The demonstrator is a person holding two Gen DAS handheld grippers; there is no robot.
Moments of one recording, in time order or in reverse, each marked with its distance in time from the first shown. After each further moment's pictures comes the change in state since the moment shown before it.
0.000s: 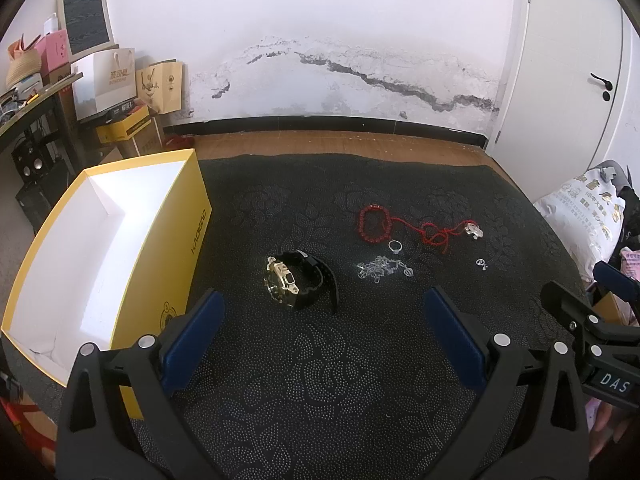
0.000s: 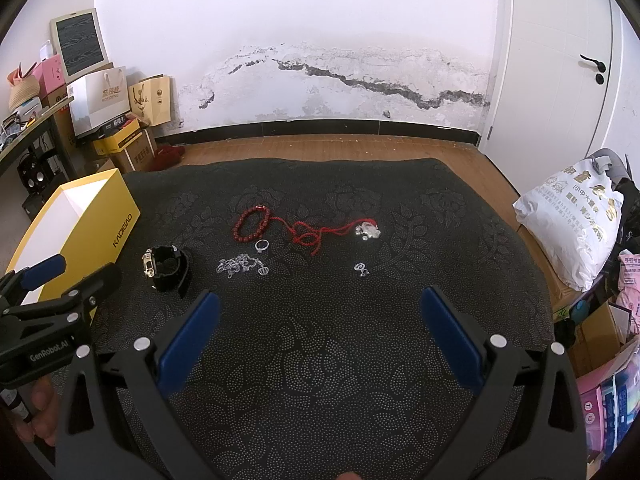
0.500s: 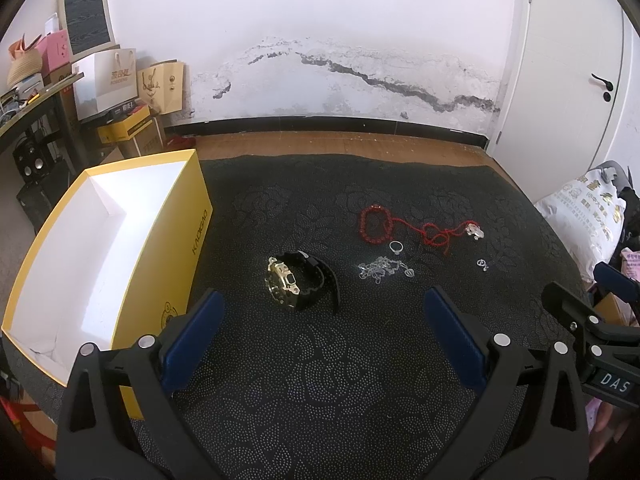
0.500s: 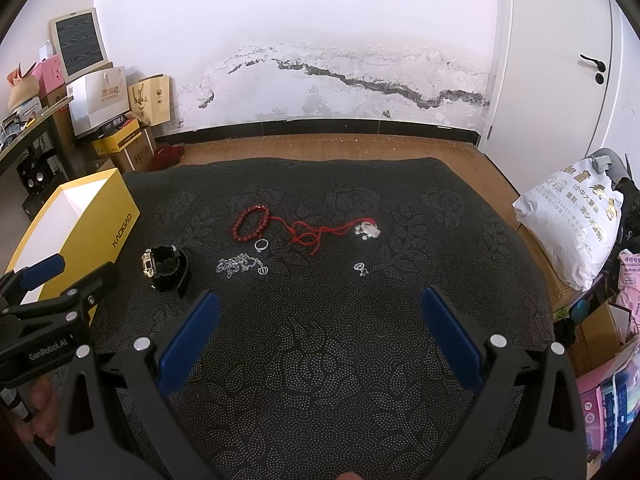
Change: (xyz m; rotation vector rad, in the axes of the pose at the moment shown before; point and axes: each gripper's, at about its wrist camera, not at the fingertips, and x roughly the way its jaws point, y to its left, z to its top) left arm -0.002 0.001 0.001 -0.002 -0.003 0.004; right arm 0.000 0.000 0.000 0.000 0.001 -0.001
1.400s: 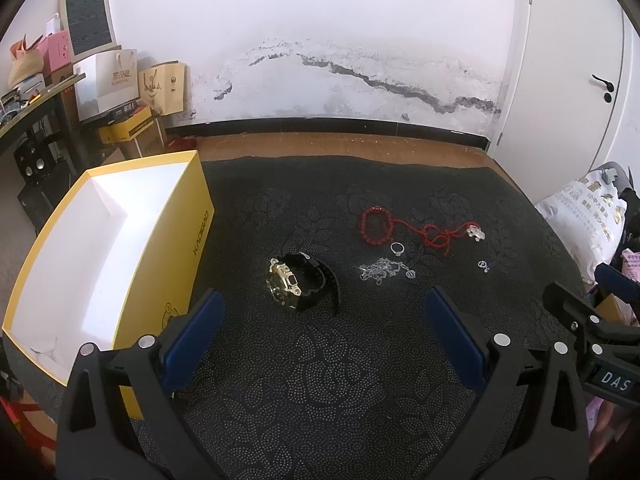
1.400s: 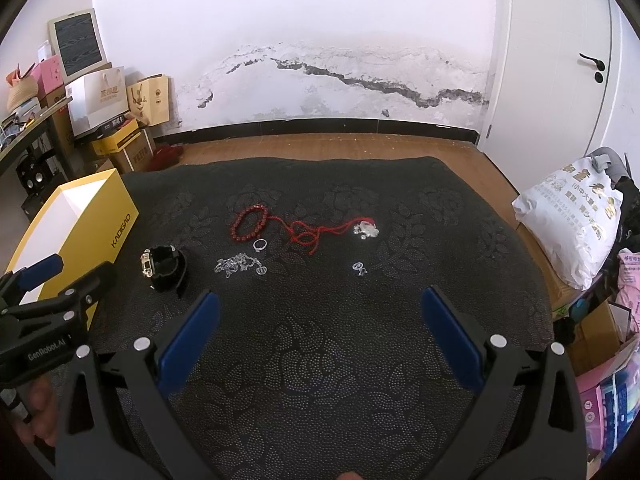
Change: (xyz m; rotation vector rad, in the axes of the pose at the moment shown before) left arm -0.002 -0.002 0.002 0.000 -0.004 0.004; right arm -0.001 -0.002 -0.001 0.002 0.003 -0.003
